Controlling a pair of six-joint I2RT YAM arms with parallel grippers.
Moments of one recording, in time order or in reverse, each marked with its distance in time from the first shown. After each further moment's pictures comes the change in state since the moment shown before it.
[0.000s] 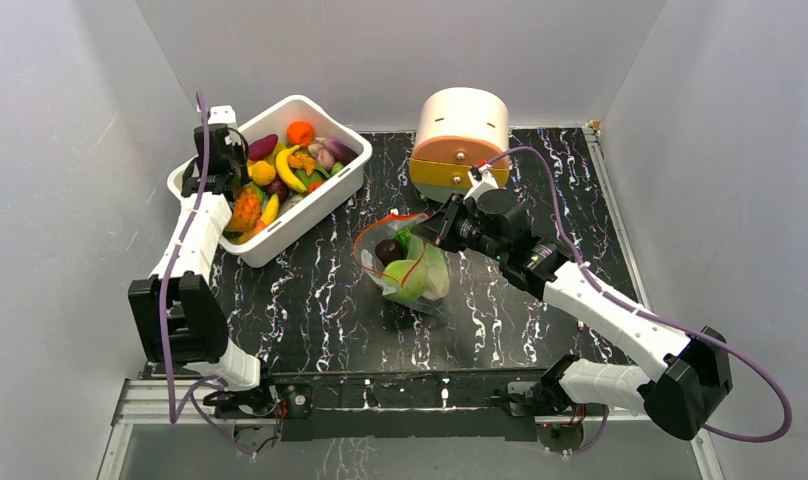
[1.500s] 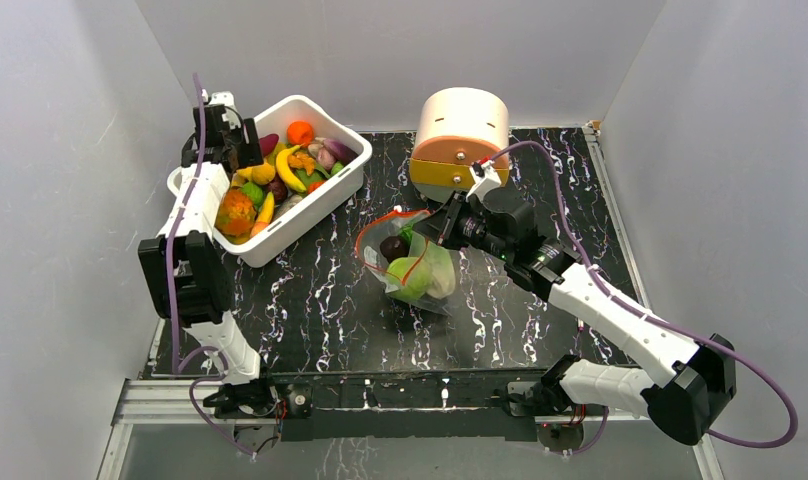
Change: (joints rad) left arm 0.061 0.260 0.257 -0.101 0.114 -0.059; right arm 0.000 -0.031 0.022 -0.017 -0.013 -0.059
